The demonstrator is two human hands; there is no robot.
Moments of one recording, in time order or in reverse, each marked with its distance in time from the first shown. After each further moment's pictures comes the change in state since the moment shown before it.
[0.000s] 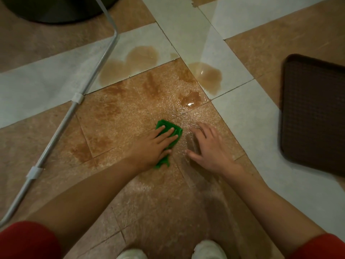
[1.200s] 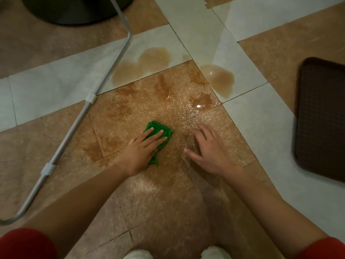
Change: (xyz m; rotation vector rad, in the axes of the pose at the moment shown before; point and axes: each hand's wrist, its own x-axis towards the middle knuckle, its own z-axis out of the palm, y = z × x) left_hand -0.040 -0.036 0.010 -0.060 0.063 -0.094; right_hand 0.014 -0.017 0.006 0.052 -0.013 -0.063
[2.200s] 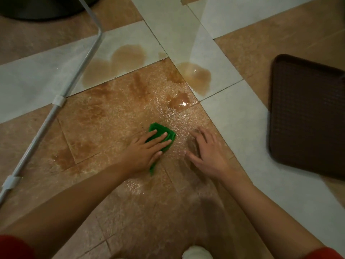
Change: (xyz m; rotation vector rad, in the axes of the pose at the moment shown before) left_hand 0.044 0.048 0.003 -0.021 -0.012 0.147; right_hand -0.028 0.043 -0.005 0.078 0.011 0.182
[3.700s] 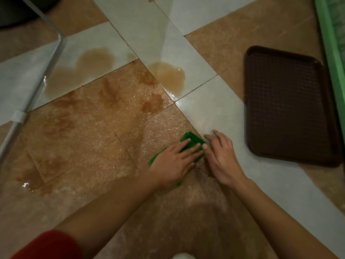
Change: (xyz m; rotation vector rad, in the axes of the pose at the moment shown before) left_hand 0.081 0.113 0.013 -0.027 -0.084 0.229; right_hand -0.034 0.077 -0.013 0.265 0.185 0.194
